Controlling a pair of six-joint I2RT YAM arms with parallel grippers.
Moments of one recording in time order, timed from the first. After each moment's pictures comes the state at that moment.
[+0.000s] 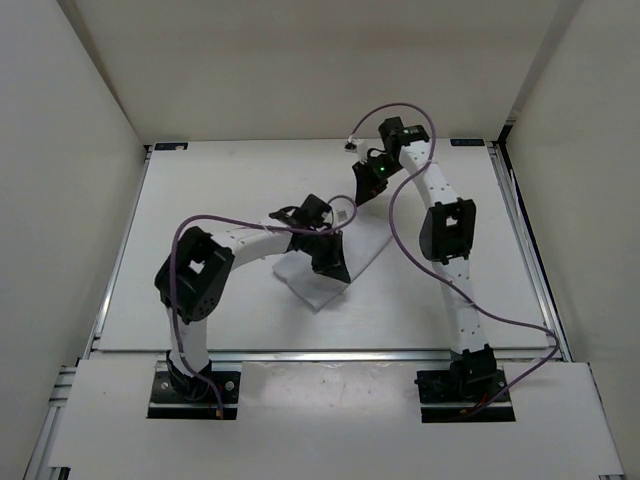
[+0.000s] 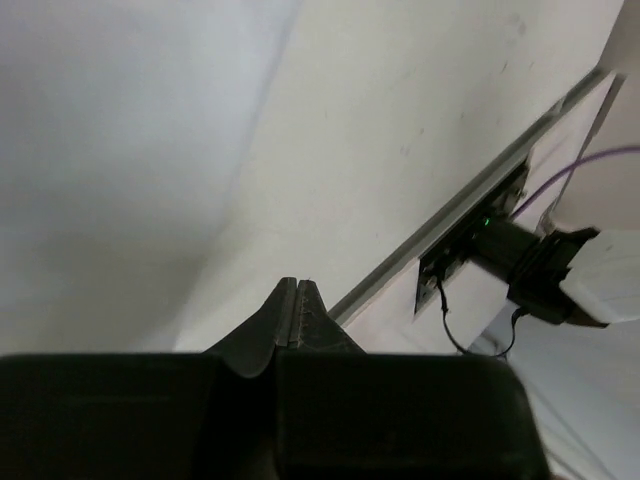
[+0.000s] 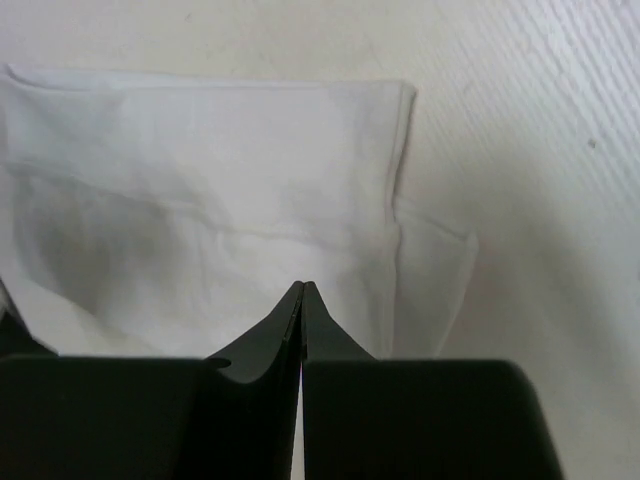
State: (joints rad) left arm -0.72 1.92 1.27 -0.39 0.57 -0.67; right arm 0.31 2.66 2.67 -1.34 -0.72 -0.54
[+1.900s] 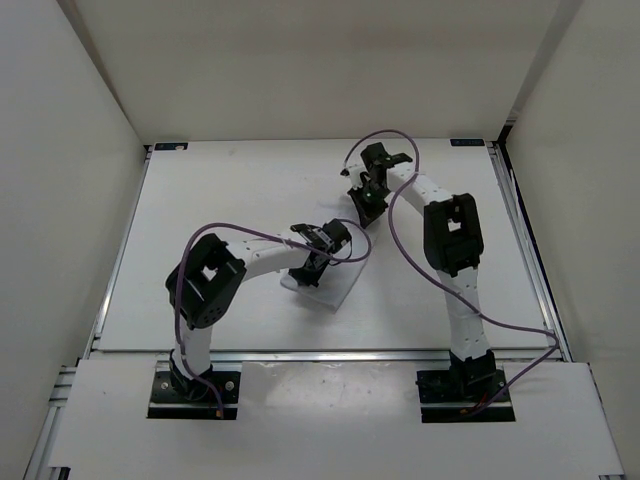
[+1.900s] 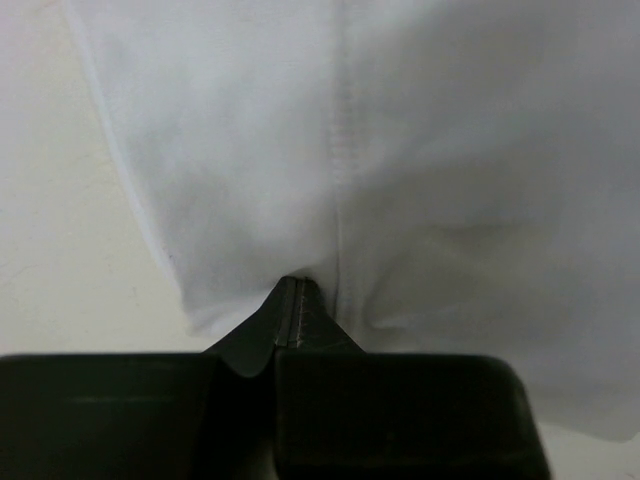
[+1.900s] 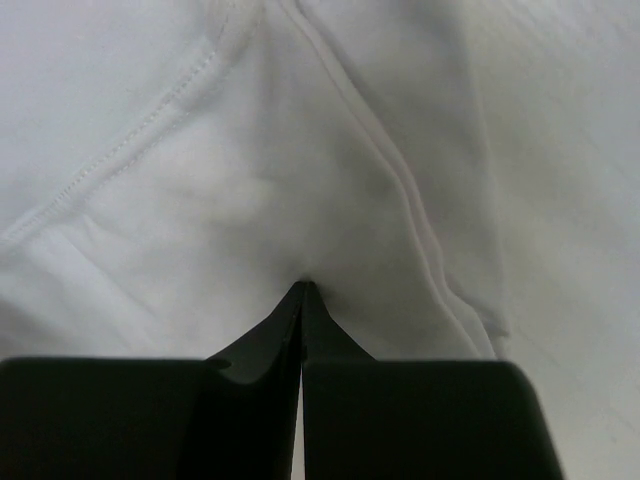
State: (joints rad) left arm -0.85 1.93 1.29 -0.72 -0.31 -0.27; right arm 0.40 2.32 1.93 -0.90 -0.27 -0.22
